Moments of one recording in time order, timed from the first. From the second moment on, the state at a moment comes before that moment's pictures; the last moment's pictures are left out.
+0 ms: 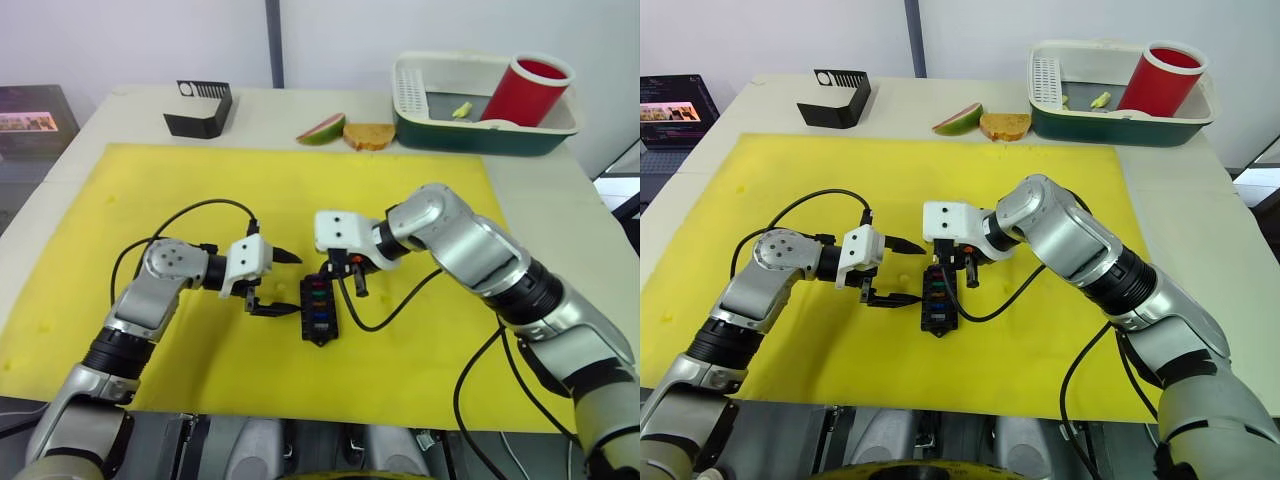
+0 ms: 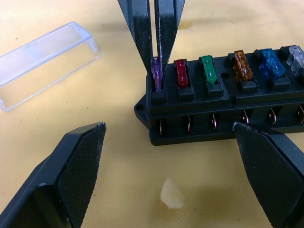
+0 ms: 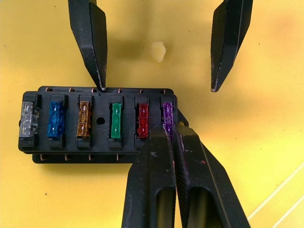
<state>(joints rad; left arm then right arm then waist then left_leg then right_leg) -0.48 0.62 -0.22 0.07 -0.21 0.09 -1.28 -0.97 -0.61 0.63 -0.20 0.09 0.89 1.19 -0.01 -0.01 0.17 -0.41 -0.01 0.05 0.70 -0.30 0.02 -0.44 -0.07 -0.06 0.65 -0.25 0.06</state>
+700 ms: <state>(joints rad) -0.48 0.62 -0.22 0.07 -0.21 0.09 -1.28 -0.97 -0.61 0.63 -0.21 0.09 0.91 1.18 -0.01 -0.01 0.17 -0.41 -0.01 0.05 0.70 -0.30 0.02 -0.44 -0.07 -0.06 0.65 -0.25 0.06</state>
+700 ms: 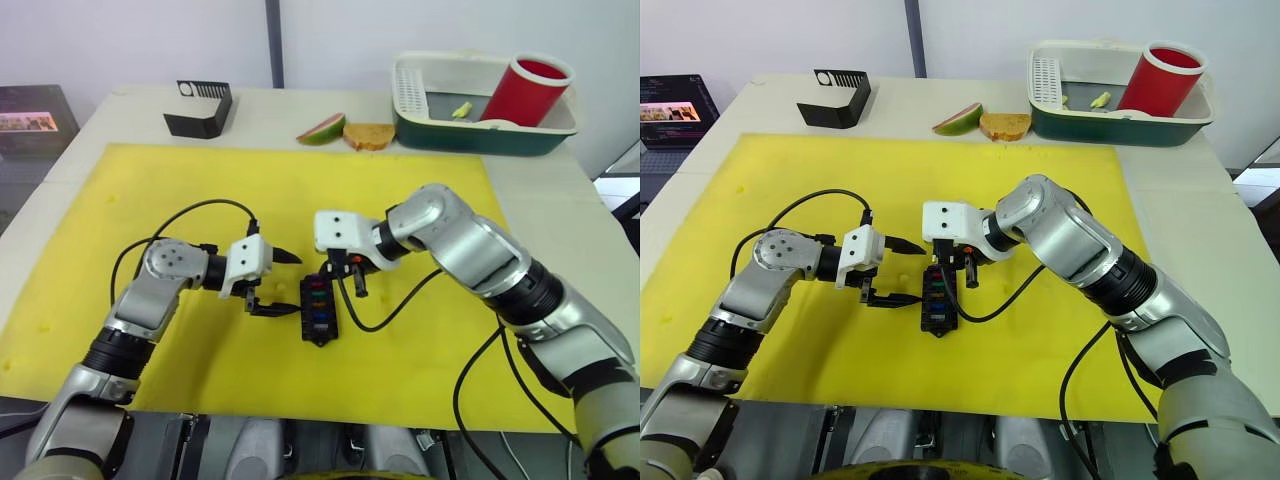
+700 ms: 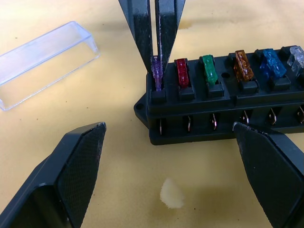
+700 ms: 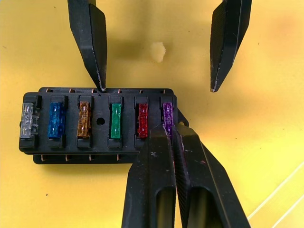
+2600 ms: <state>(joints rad) -0.48 0.61 -0.22 0.08 -0.20 0.07 -1.27 -0.97 -0.58 0.54 -0.17 0.22 0.98 1.14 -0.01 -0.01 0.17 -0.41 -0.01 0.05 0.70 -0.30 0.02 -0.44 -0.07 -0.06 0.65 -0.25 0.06</state>
